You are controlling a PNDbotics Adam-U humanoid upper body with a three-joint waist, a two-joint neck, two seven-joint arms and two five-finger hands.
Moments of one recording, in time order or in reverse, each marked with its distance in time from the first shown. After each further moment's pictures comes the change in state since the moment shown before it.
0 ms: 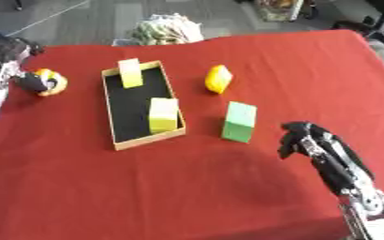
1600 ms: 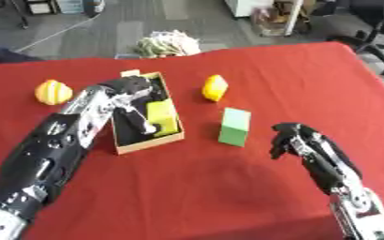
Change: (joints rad) left arm 0.014 -0.325 -0.319 -0.201 0.086 -0.279 -0.316; right arm 0.076 0.019 -0.006 -0.004 -0.005 0.002 -0.003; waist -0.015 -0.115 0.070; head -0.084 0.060
